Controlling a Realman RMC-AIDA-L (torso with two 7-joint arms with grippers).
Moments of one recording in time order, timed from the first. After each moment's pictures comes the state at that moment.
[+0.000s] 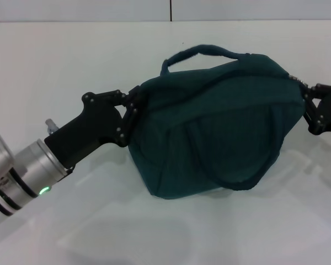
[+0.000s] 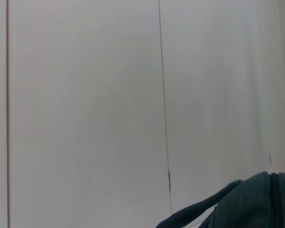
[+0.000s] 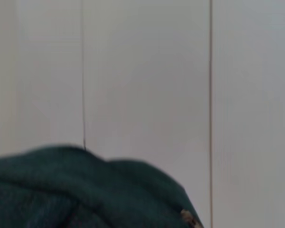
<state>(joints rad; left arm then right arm) -0.45 -2.09 1.22 0.09 0.93 1.53 -0.47 0.39 2.01 -1.16 -0.30 -1.02 -1.34 0.68</state>
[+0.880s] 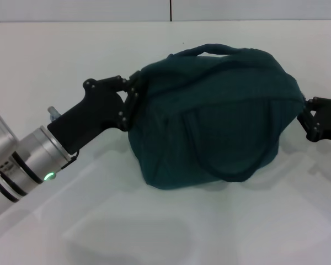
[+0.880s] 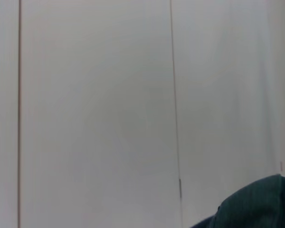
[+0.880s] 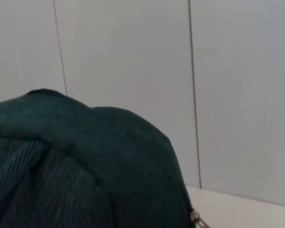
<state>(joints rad) -0.48 -2.10 1.22 0.09 0.89 1.50 -0.49 0.39 2.01 -1.16 -0.31 -1.07 -1.23 0.78</state>
